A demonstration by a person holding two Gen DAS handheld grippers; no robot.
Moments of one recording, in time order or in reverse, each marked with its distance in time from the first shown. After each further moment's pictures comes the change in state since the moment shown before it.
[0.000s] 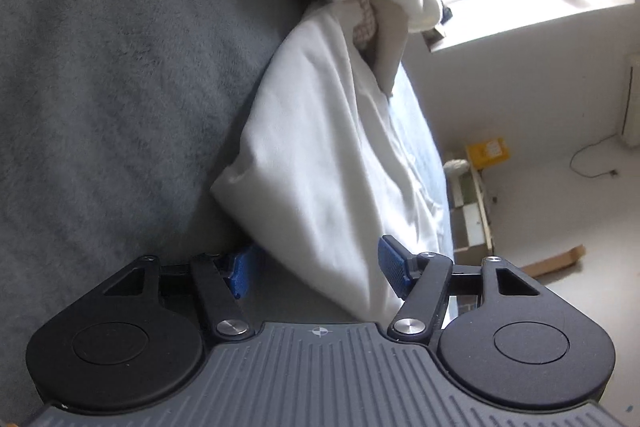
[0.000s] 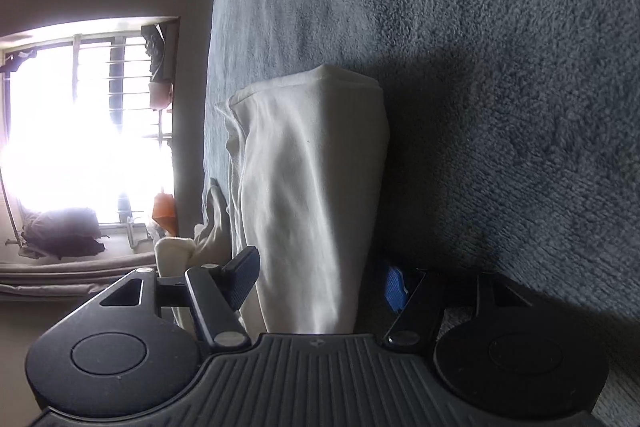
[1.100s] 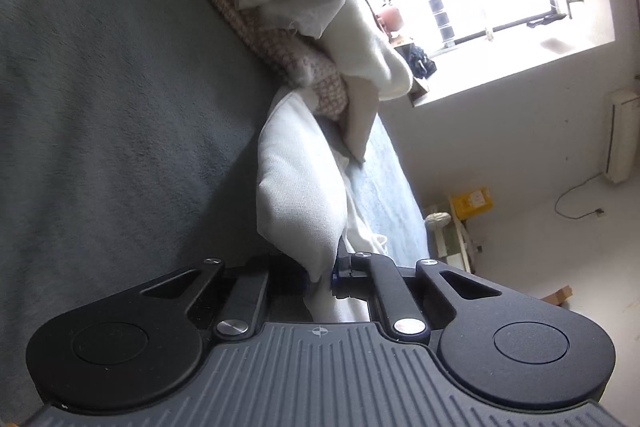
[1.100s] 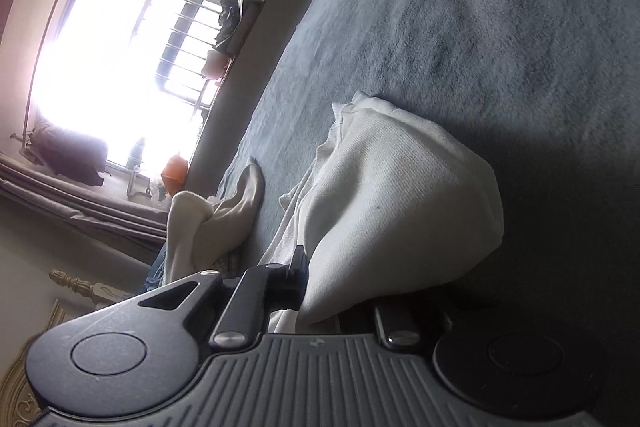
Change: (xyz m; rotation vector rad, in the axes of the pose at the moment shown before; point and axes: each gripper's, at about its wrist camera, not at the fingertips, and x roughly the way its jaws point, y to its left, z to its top) left arm -0.043 -0.024 0.020 -0.008 -0.158 -0.021; right arm -0.027 0.059 -0.053 -0.378 -0.059 0.005
